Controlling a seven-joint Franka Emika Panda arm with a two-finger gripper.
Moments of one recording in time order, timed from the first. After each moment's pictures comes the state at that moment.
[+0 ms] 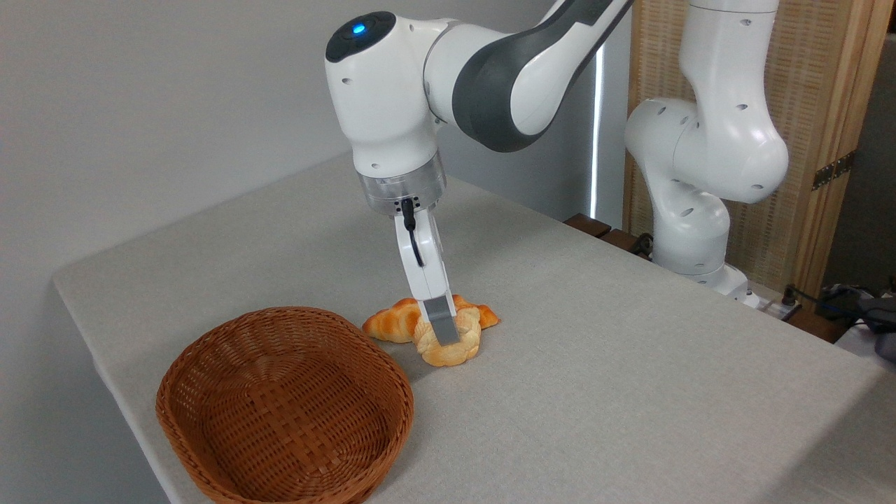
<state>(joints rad) -0.14 -0.16 0.06 -2.19 -0.04 1.91 1.28</state>
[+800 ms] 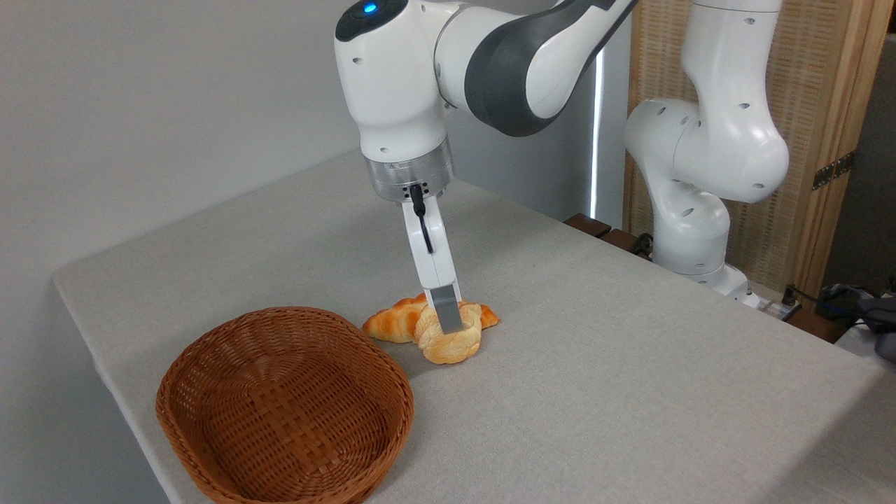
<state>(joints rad) -0.12 -0.19 0.06 -2.19 -0.04 1.89 1.27</state>
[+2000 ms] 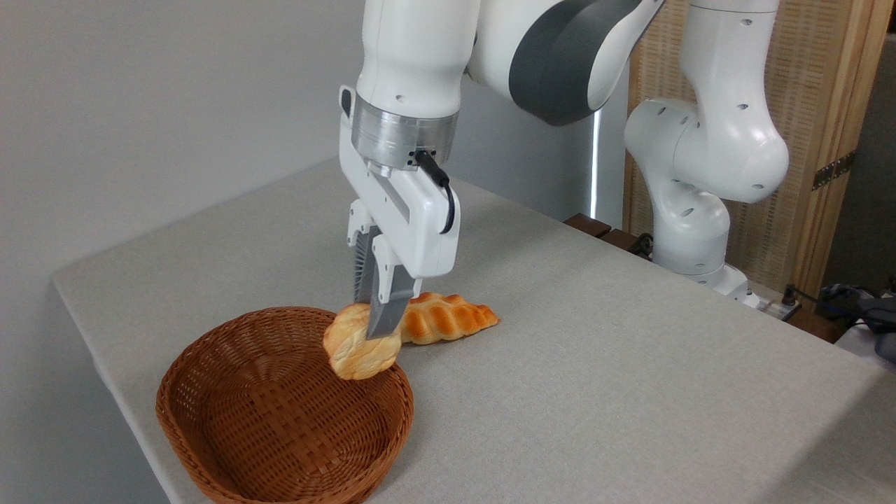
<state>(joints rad) -0.13 -0.15 0.20 -2.05 -0.24 2.12 1.15</state>
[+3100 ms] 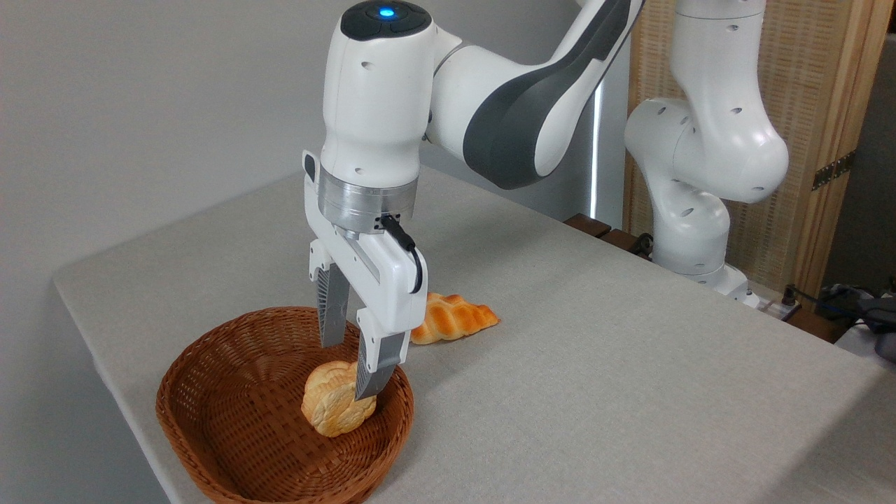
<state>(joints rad) -0.14 -0.03 0.17 -2.03 -0.26 2.21 1.08</state>
